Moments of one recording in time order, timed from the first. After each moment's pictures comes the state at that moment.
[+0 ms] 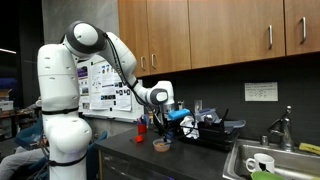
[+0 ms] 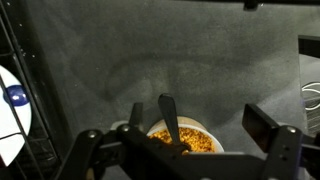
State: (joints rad) arm -0.11 -0.07 -0.19 -2.44 -0.05 2.47 -1.56
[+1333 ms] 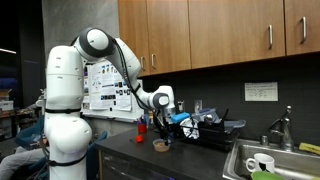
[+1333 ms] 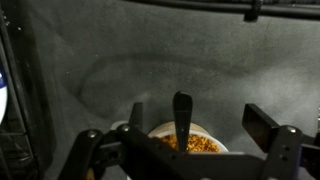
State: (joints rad) arm -0.11 0.04 -0.15 -2.39 -0.08 2.48 -1.63
